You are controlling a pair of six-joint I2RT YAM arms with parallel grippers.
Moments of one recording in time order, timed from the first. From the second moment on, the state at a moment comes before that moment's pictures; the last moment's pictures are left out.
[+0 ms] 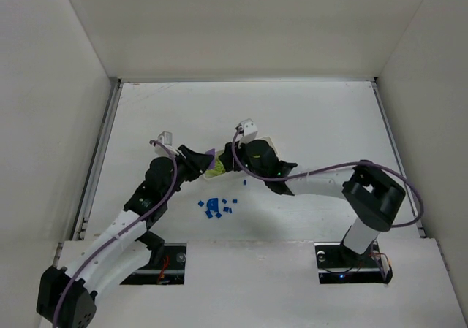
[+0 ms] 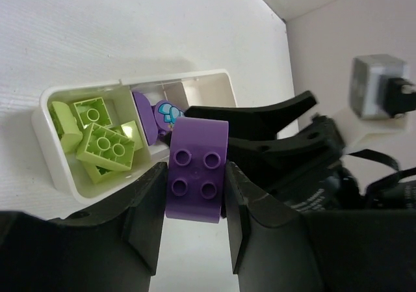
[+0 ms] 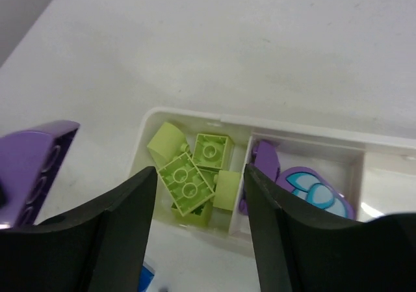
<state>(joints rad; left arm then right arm) -0.49 0.72 0.40 0.05 -0.01 -0.94 0.93 1.71 0.93 0.46 0.21 0.38</state>
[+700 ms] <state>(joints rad) -0.75 1.38 0.77 0.06 -0.26 -0.67 0.73 1.23 0.55 0.43 0.35 0.51</state>
